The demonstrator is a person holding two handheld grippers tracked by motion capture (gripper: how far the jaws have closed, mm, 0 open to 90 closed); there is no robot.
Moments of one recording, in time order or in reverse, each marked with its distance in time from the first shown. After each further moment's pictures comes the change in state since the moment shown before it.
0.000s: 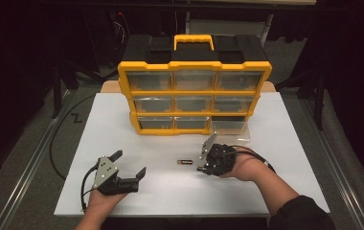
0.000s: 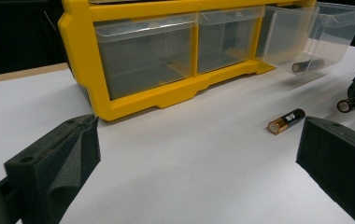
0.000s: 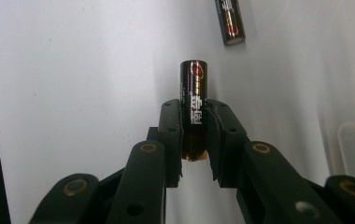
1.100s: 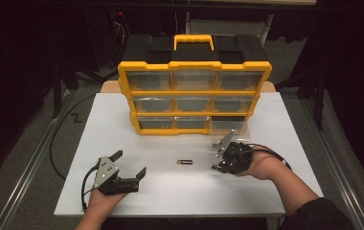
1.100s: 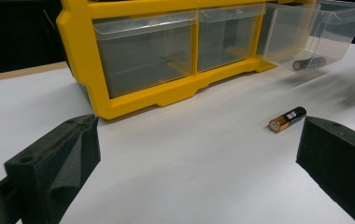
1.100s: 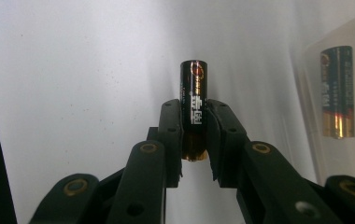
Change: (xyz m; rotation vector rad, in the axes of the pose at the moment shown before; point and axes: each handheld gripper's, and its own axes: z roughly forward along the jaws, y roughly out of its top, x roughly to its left) left arm 0.001 -0.001 0.002 0.007 0.000 0.000; right arm -0.011 -0.035 -0.022 0.019 -0.022 0.004
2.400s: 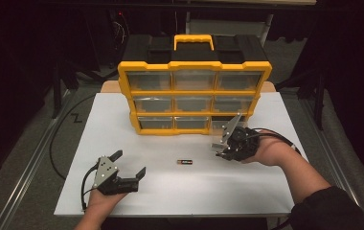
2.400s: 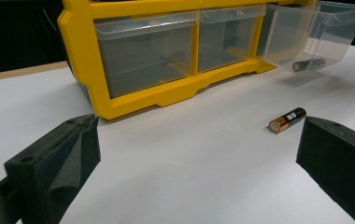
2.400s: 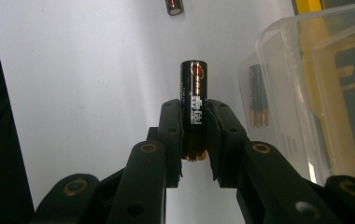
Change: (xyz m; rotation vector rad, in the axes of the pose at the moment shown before) left arm 0.001 0.000 -0.001 -0.006 -0.003 -0.003; right arm -0.016 0.014 -0.047 0.009 -0.032 -0.004
